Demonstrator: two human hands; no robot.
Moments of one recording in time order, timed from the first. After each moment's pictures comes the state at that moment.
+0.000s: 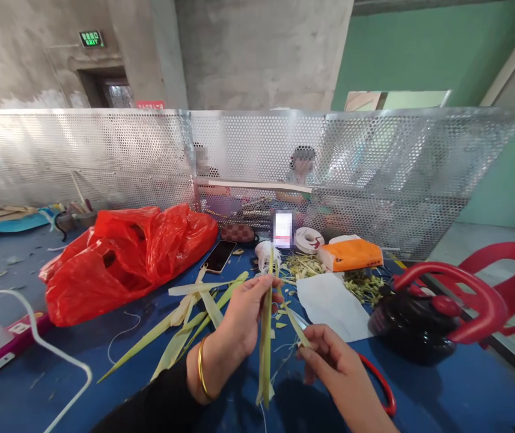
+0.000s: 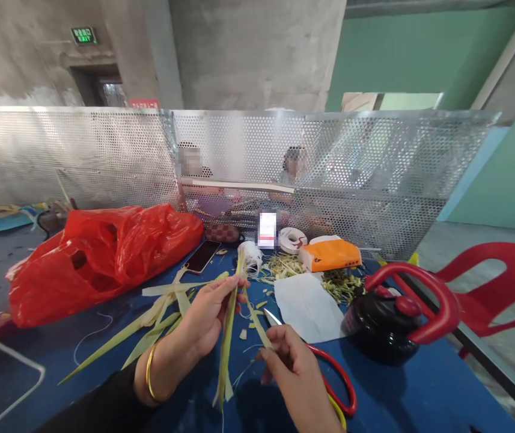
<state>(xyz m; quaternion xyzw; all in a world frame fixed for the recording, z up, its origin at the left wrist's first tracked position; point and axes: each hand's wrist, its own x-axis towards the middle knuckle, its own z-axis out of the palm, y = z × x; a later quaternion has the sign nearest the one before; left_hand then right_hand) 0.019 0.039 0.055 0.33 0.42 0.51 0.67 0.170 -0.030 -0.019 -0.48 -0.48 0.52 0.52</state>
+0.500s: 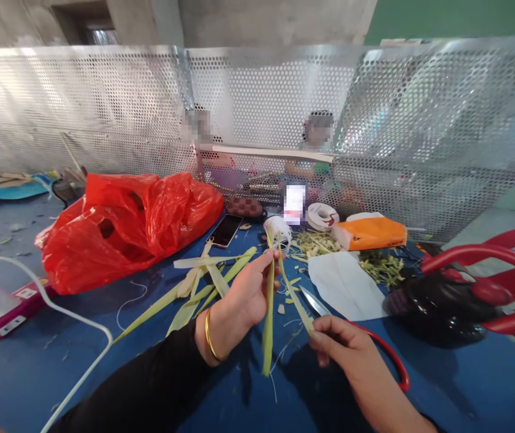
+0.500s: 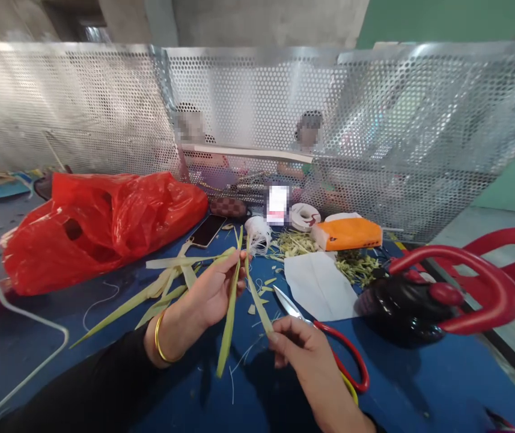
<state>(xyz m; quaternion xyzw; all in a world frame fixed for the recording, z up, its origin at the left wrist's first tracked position) 0.013 0.059 0.038 0.16 0.40 0.51 0.75 0.173 -0.032 -0.018 -0.53 -0.45 0.56 0.45</state>
